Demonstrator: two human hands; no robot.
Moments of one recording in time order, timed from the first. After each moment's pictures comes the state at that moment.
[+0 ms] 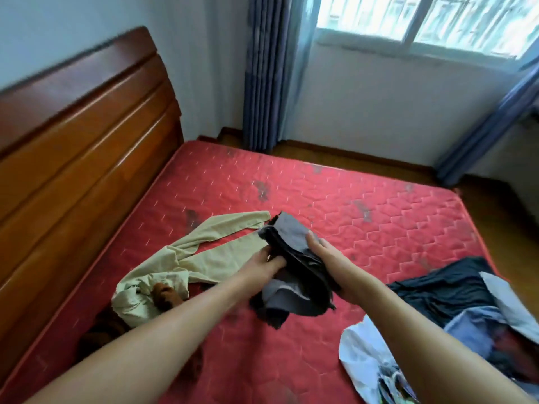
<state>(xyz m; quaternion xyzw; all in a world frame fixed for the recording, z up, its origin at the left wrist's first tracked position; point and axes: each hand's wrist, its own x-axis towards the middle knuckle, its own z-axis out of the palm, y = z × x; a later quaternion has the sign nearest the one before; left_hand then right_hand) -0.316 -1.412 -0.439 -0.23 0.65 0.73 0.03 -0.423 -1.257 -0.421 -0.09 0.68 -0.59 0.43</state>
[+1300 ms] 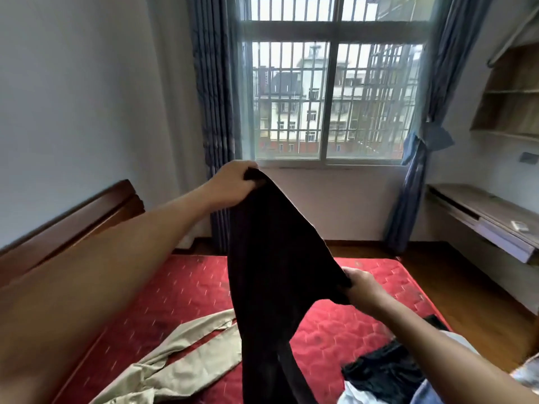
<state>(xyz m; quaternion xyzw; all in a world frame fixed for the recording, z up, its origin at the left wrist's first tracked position) -0.391 -1.344 -0.027 0.04 0.93 0.27 -0.24 -0.462 -1.033 -0.223 -0.21 0.92 -0.32 0.04</state>
